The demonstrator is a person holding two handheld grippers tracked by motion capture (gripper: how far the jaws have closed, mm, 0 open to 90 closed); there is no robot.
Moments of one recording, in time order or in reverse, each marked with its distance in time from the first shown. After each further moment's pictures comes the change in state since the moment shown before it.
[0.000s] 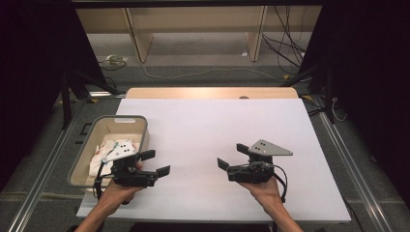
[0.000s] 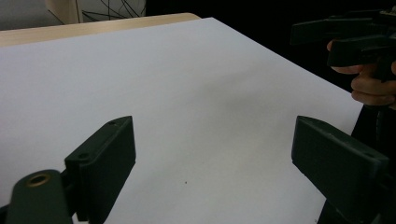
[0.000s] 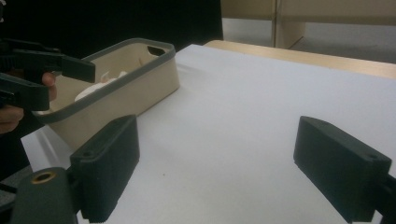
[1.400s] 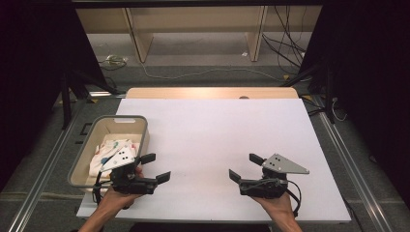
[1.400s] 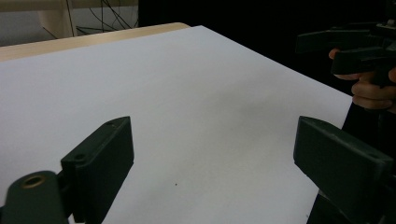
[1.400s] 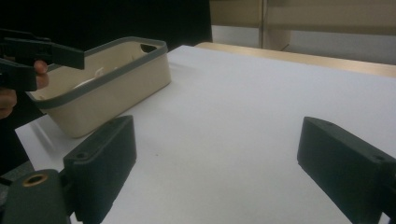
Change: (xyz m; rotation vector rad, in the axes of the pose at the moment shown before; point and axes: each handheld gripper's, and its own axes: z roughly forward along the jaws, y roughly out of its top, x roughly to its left) left arm -0.012 -0.008 -0.007 -0.044 -0.023 0.047; right arm 0.001 -0.025 -0.035 -0.038 -0.047 -0.013
